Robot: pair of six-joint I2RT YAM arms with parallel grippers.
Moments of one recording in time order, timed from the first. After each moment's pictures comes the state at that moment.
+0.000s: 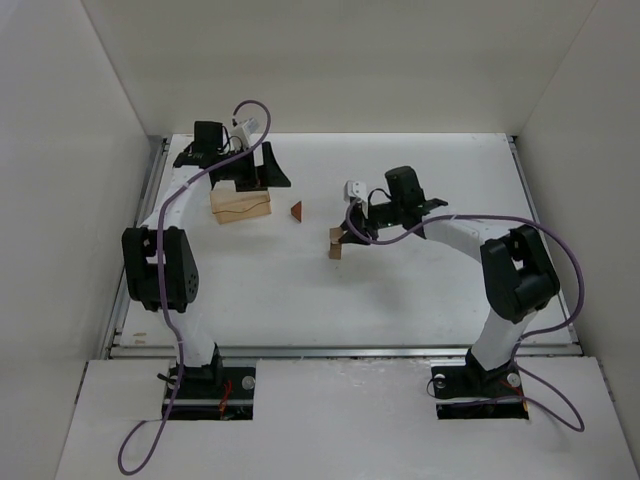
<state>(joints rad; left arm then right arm) -0.06 1.81 1.55 -0.56 0.76 -0.17 0.45 1.77 1.16 -0.09 -0.97 -0.64</state>
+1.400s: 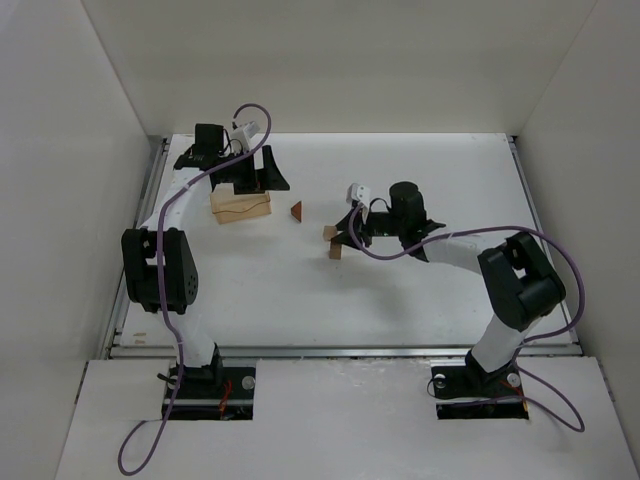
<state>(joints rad) -0.06 1.80 1.52 -0.57 0.72 -0.15 0.50 1.72 0.93 0.43 -0.87 -0.31</state>
